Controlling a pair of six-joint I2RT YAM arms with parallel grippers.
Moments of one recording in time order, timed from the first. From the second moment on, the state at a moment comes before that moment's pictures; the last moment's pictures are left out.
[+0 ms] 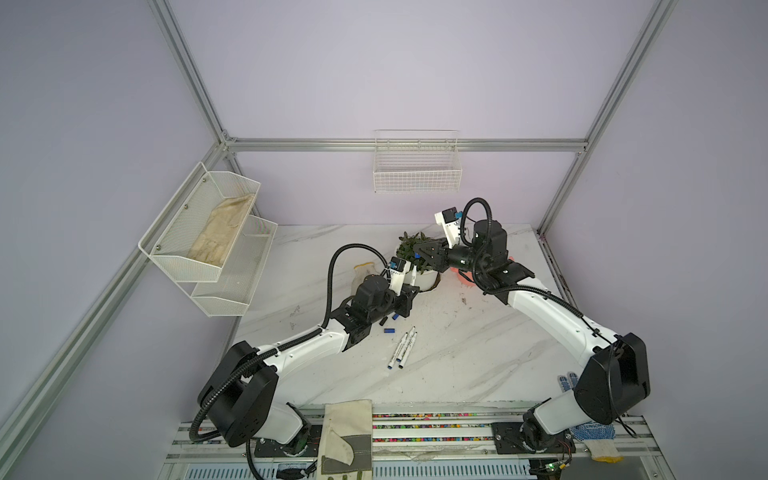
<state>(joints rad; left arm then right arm) -0.69 1.44 0.89 0.23 0.10 -0.28 0.48 1.52 1.28 0.00 -0.60 0.31</state>
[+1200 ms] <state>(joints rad) -0.67 1.44 0.89 0.32 0.15 -0.31 0.47 1.52 1.23 0.04 -0.66 0.34</state>
